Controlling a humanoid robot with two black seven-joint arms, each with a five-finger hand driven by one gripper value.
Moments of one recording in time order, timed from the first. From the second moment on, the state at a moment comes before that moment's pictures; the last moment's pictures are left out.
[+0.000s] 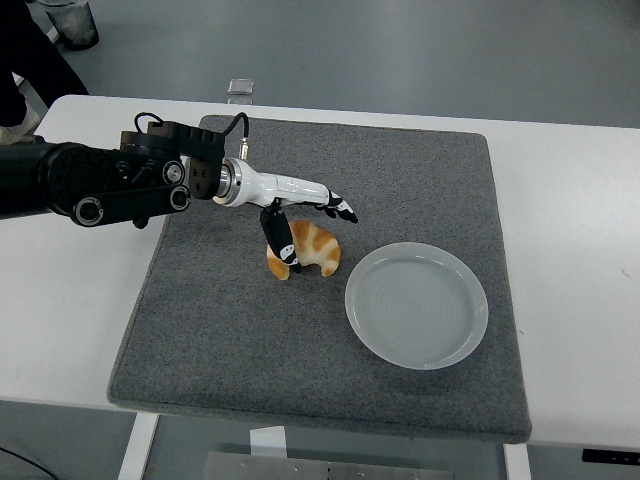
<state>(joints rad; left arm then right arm) -1.37 0.41 0.29 -1.12 0.91 -0.20 -0.18 0.02 0.00 -0.08 0.11 0.06 0.12 -0.04</state>
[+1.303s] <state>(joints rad) -1.35 0.39 0.29 -1.12 1.13 -0.12 -0.18 0.02 0.00 -0.08 0.11 0.06 0.11 -0.04</state>
